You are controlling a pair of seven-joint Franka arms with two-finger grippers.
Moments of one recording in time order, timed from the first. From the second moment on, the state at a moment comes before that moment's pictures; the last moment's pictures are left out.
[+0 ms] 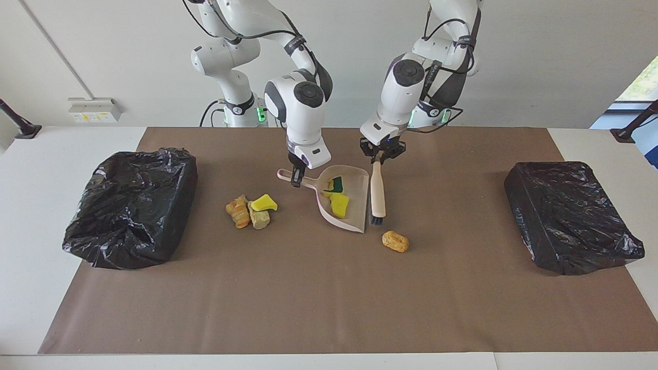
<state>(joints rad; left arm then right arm) -0.42 -0.03 -0.13 -2.14 -0.08 2.06 -0.32 0.58 0.14 -0.03 -2.04 -0.12 2.11 -0.73</state>
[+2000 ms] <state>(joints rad) -0.35 0.10 -0.17 -2.13 -0.11 2.04 0.35 0.58 0.19 -0.03 -2.01 -0.10 2.15 -0.59</state>
